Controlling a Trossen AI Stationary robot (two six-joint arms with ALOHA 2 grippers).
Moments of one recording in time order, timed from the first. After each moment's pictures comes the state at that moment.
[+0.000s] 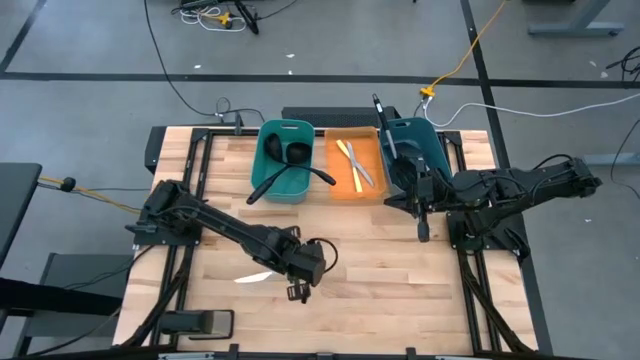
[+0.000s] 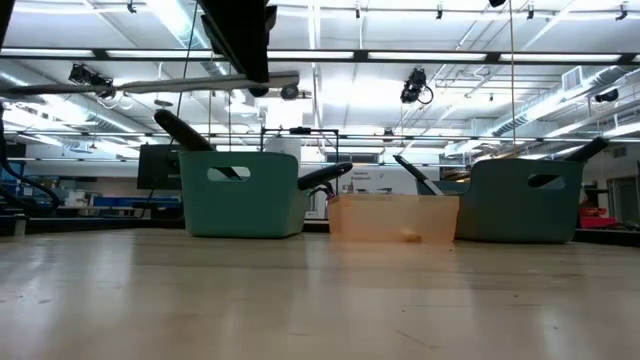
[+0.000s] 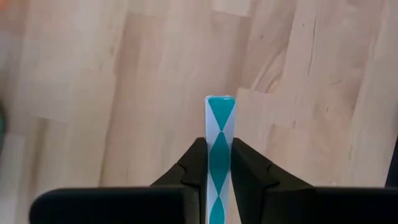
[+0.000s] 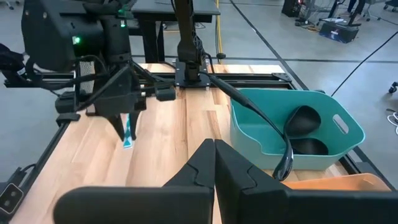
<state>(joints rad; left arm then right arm) -0.39 1.89 1.65 -1.02 -0.17 -0.56 0.26 0.88 0.97 -0.43 0.30 0.07</state>
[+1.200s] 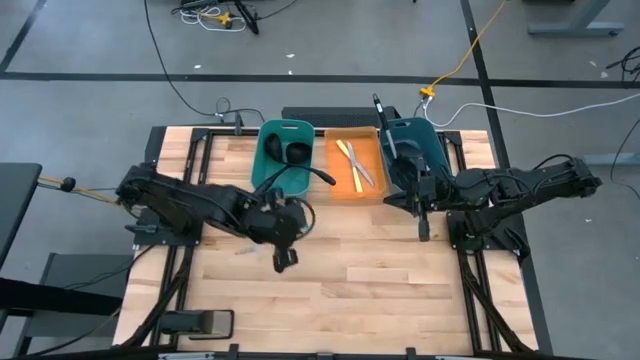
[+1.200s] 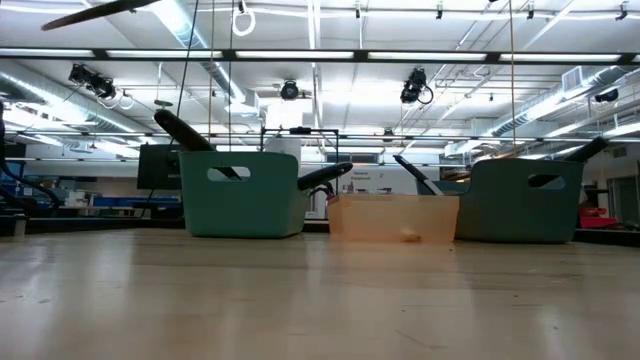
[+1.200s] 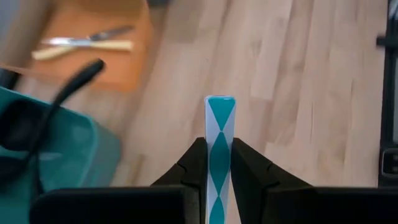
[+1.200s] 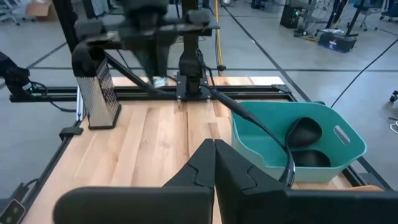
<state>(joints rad) -0.34 1.63 1.77 -1.15 -0.37 -0.48 0.26 0.88 0.97 -0.38 0.30 0.07</state>
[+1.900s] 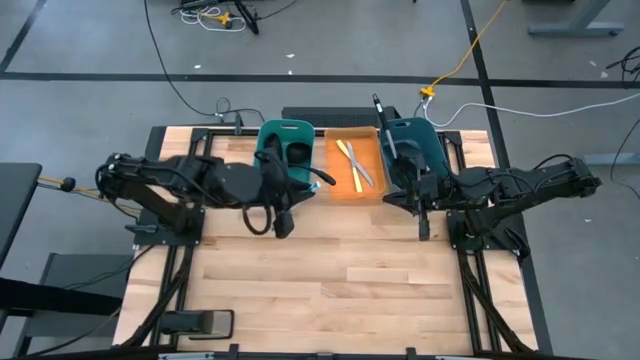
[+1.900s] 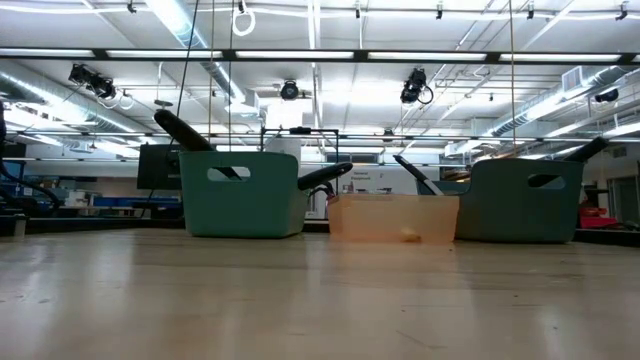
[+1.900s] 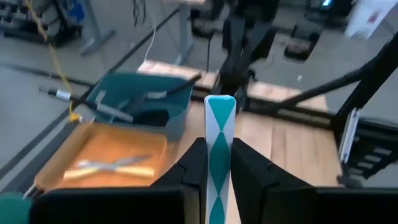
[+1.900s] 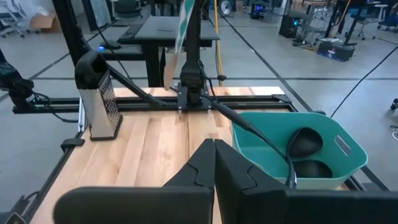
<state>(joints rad) -0.25 1.46 1.77 -0.76 -0.47 -0.29 0.26 0.88 0.97 -0.33 0.30 0.06</state>
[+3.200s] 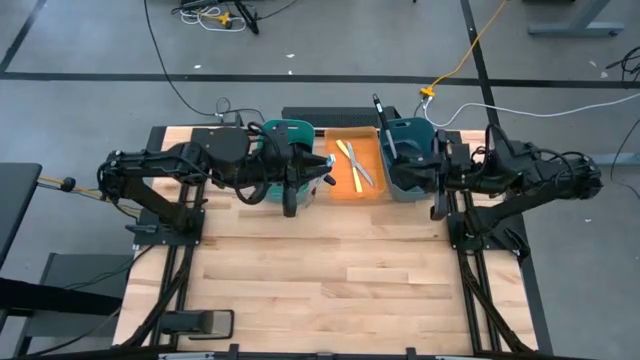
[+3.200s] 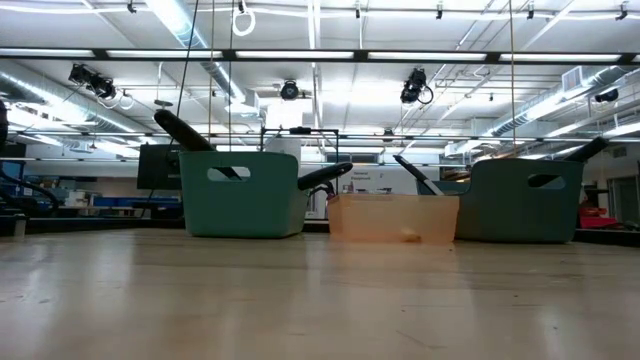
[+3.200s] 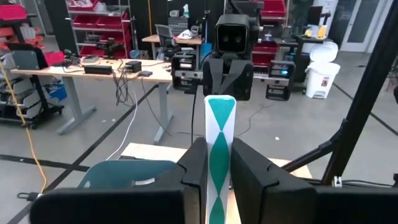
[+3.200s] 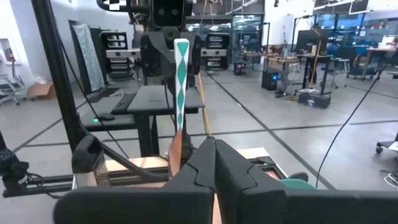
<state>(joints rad) -0.12 1.46 1.77 -0.39 -0.28 -0.07 0.22 0.90 1.18 -0.25 0.32 0.02</state>
